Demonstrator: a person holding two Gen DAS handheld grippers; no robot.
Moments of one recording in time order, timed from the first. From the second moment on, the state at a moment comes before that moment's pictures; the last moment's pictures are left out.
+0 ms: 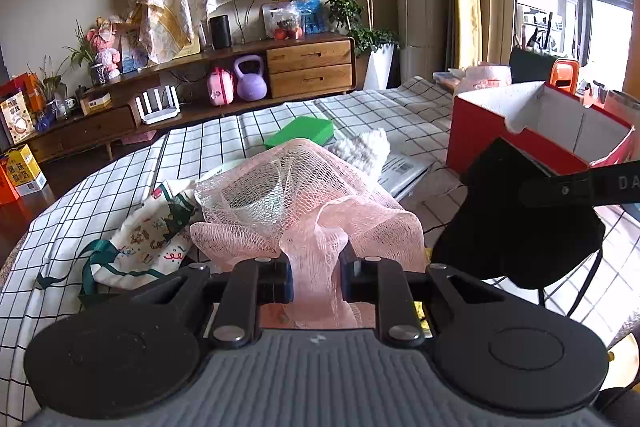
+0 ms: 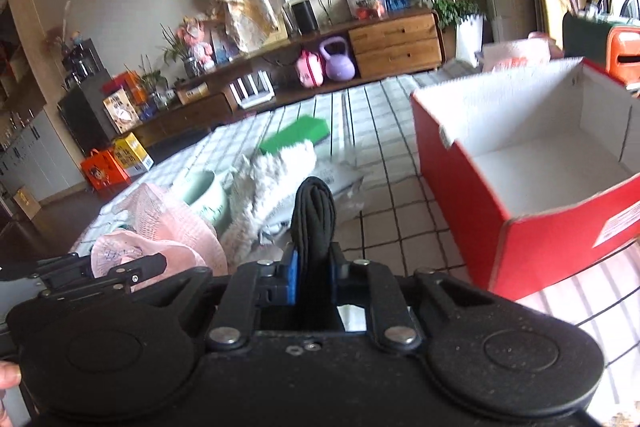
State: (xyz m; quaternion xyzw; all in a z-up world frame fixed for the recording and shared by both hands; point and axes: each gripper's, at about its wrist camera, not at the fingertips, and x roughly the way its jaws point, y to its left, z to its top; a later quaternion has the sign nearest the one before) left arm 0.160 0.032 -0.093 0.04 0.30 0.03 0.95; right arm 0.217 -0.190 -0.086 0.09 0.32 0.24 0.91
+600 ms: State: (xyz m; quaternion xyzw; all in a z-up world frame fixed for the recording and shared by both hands) left arm 0.158 -0.008 -0.014 0.03 0.26 -0.03 0.96; right arm 0.215 -0.277 0.017 0.09 0.24 0.22 0.94
